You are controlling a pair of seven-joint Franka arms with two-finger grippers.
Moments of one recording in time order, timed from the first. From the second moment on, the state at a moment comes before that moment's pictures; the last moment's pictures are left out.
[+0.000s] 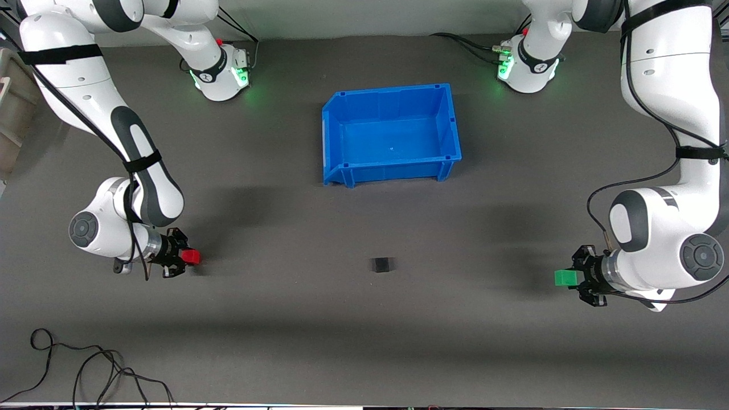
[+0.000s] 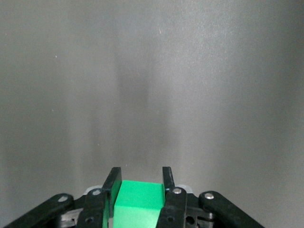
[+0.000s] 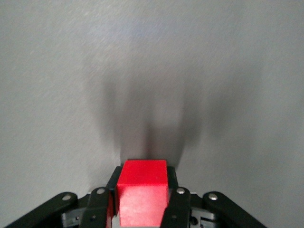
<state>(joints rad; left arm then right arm) -0.15 0.66 0.16 -1.46 -0.20 2.07 -1.55 0.02 0.59 -0.06 -1.88 0.18 2.43 1.36</state>
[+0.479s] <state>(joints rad) -0.24 0.73 0.04 -1.44 -0.20 2.18 -1.79 0.05 0.58 -0.05 -1.74 0.22 2.27 1.38</state>
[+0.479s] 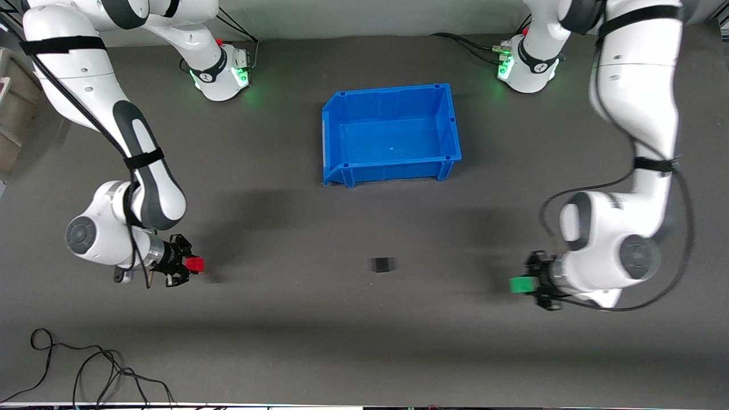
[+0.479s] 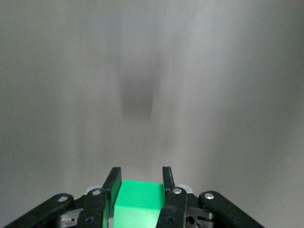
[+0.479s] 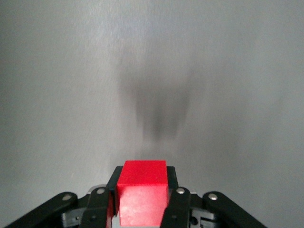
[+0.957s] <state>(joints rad) -0.42 0.85 0.04 -1.40 -0.20 2.34 -2.00 0.17 0.58 -0.04 -1.64 0.47 2.17 1.40</state>
